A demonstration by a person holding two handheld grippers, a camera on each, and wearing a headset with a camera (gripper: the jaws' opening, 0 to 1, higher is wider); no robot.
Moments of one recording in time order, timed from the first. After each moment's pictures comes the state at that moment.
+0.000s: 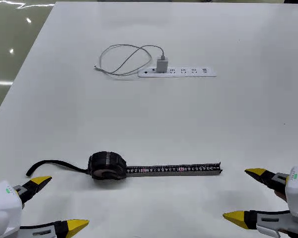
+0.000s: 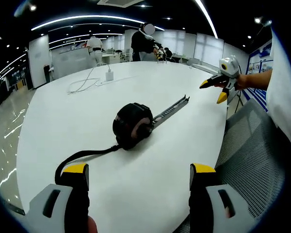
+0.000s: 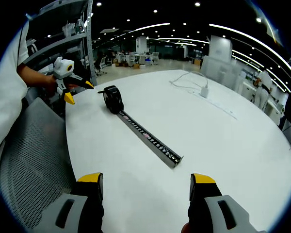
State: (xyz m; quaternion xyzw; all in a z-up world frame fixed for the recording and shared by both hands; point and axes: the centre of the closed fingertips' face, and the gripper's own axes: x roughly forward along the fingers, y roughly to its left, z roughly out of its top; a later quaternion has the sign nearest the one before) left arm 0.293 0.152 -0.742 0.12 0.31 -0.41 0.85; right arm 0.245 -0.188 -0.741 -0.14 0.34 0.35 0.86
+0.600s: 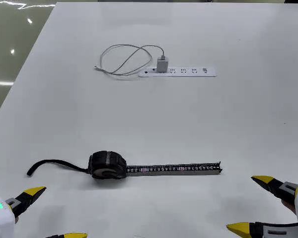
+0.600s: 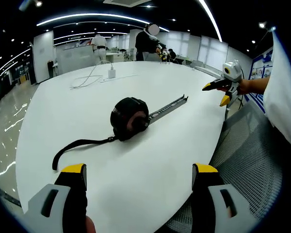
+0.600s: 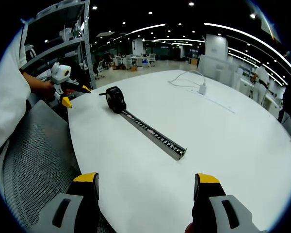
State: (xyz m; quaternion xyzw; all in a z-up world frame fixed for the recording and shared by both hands) left arm 0.272 0.160 -0.743 0.10 0.32 -0.40 0.85; right arm 0.225 -0.190 -0.741 -0.12 0.34 0.35 0.87
